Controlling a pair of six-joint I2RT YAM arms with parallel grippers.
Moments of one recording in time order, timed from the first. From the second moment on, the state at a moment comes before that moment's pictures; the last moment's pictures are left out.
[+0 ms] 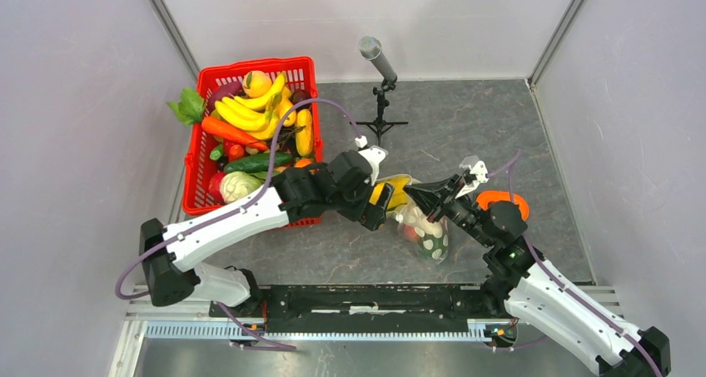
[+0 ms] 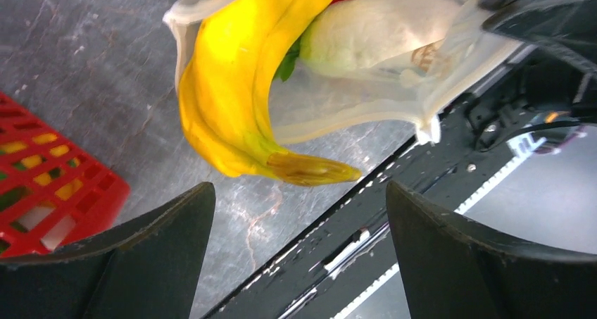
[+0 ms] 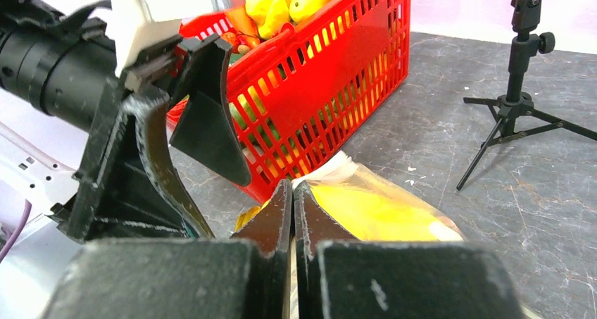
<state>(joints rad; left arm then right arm) -1.03 1.33 1.27 -0.75 -0.05 -0.42 0.68 0.58 0.35 0.37 -0.19 0.36</state>
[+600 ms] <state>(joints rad) -1.11 1.41 1.29 -0.77 -0.29 -0.58 0.68 0.52 0.35 0.32 -0.13 0.36</state>
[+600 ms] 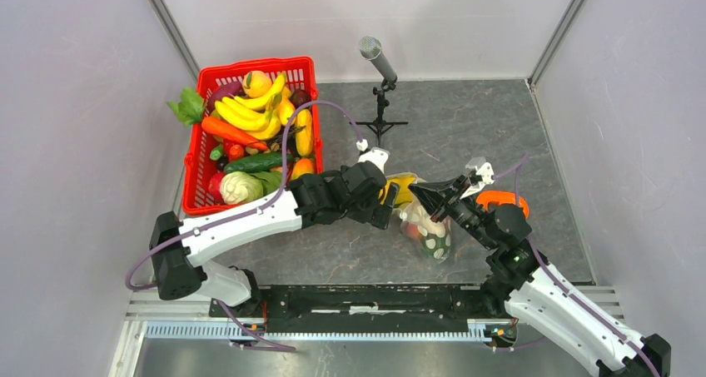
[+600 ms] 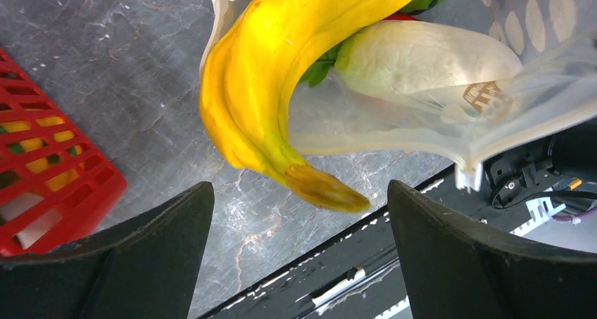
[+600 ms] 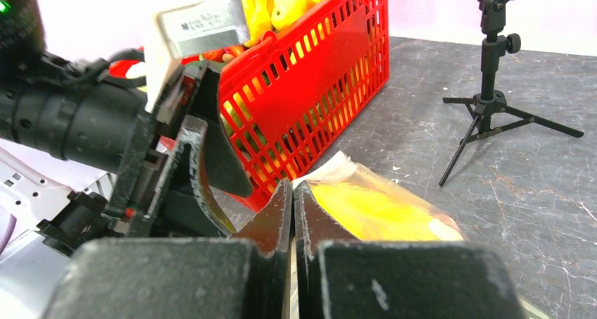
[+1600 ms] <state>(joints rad) -1.11 1.43 1.20 -0.66 -0.34 -0.66 0.68 0.52 0.35 0.32 -0.10 0.36</state>
